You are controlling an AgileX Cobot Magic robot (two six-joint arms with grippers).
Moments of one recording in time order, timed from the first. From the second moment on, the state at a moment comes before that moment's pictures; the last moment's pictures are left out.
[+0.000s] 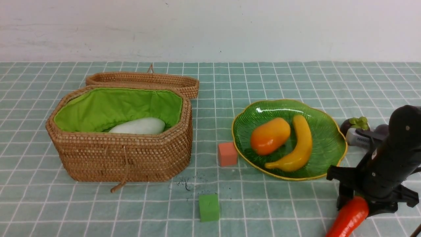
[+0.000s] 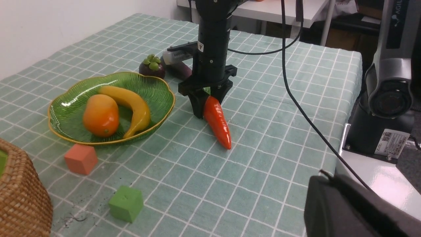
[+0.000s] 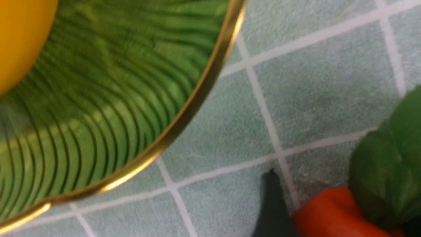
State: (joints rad) right arm 0.13 1.77 -0.98 0.14 0.70 0.37; left arm -0.68 0.26 -0.63 -0.54 0.75 0.50
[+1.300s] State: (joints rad) right arm 0.74 2.28 -2.16 0.49 0.39 -1.04; left arm -0.68 0.39 -0.63 0.18 0.61 -0.36
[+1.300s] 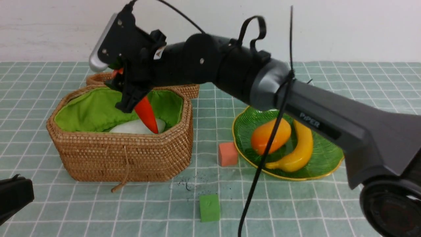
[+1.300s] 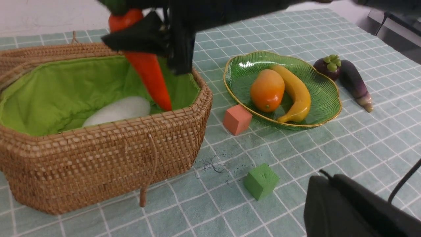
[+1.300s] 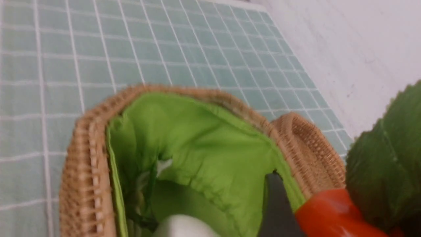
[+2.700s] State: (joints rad) right arm -0.11 1.86 -1.50 -0.03 1.03 0.23; left arm -0.68 0.39 -0.63 -0.26 0.50 0.26
